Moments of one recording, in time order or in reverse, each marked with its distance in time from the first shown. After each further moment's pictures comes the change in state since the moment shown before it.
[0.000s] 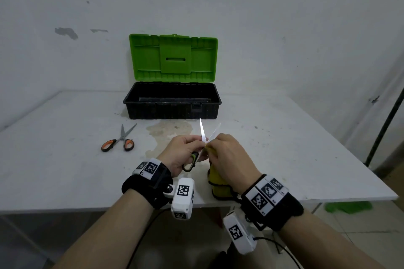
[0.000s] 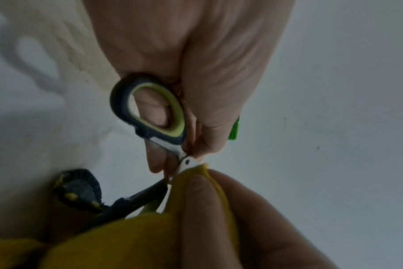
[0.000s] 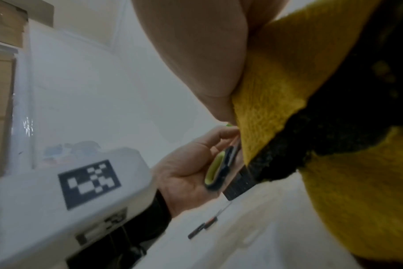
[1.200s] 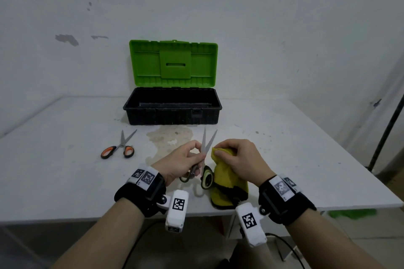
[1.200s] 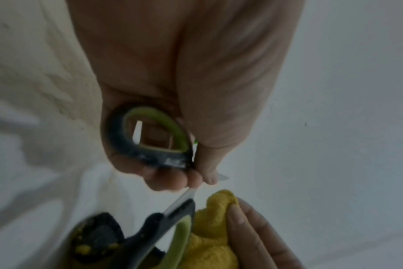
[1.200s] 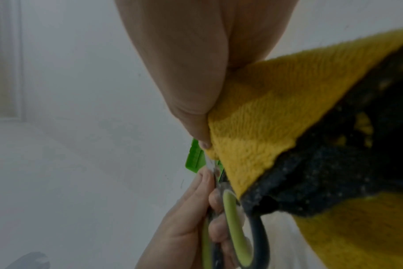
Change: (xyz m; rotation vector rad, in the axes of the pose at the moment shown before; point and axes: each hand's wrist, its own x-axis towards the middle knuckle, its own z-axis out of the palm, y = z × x) left_hand -0.003 0.003 -0.014 0.364 -0.209 0.021; right_hand 0.005 0.053 0.002 0.512 -0.017 0.265
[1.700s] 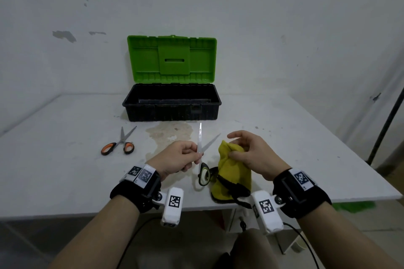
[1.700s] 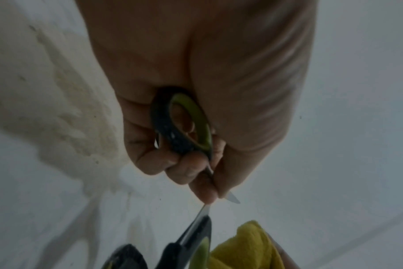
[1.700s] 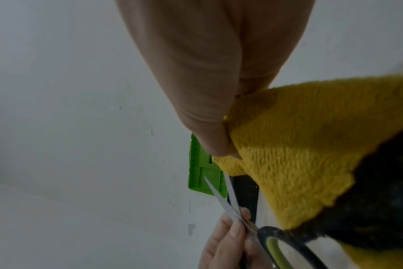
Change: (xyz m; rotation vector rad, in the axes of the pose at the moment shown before) left_hand -0.003 -0.006 -0.011 0.159 0.059 0.041; right_hand -0.009 0.014 -0.022 0.333 -0.103 0.168
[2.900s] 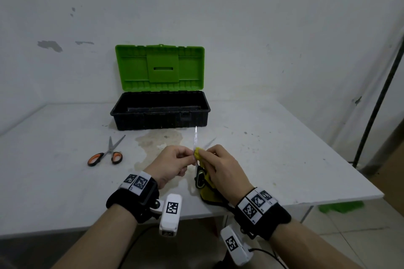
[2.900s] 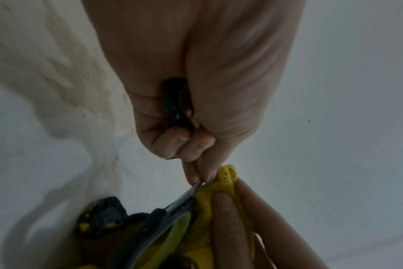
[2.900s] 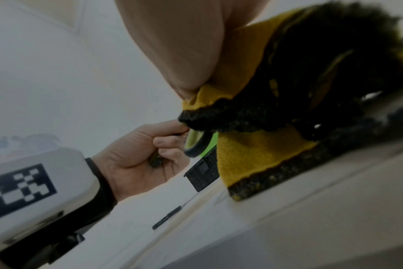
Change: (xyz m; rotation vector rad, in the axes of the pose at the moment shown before) left_hand 0.012 0.005 0.017 -0.200 0.091 -0.001; right_hand -0.009 0.014 0.055 -0.658 0.281 -0.584
